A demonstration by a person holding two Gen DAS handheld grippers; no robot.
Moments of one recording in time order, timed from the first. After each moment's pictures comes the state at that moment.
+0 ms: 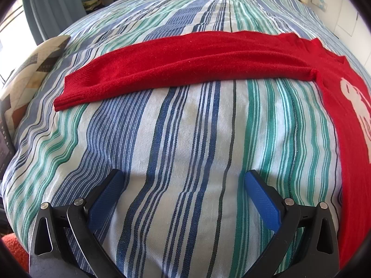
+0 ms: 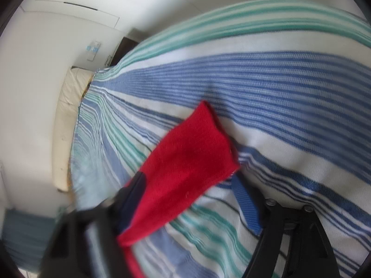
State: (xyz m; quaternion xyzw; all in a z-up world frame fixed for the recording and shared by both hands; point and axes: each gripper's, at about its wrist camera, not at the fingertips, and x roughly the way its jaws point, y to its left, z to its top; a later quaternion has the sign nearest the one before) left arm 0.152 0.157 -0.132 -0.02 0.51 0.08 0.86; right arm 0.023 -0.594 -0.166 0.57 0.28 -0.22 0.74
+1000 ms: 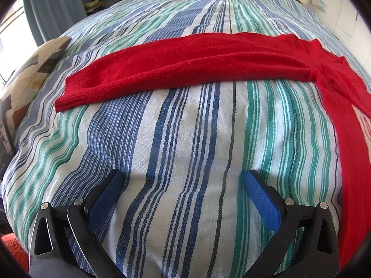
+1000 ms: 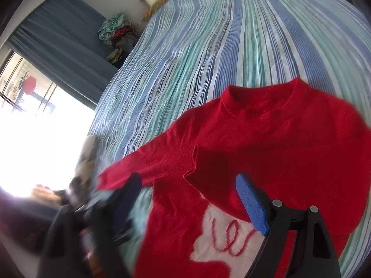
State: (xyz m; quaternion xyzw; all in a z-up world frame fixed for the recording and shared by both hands) left arm 0.150 0.156 -0.132 -0.01 0.50 0.08 0.86; right arm 0.296 -0.163 -0.055 0.22 0.50 0.24 0.80
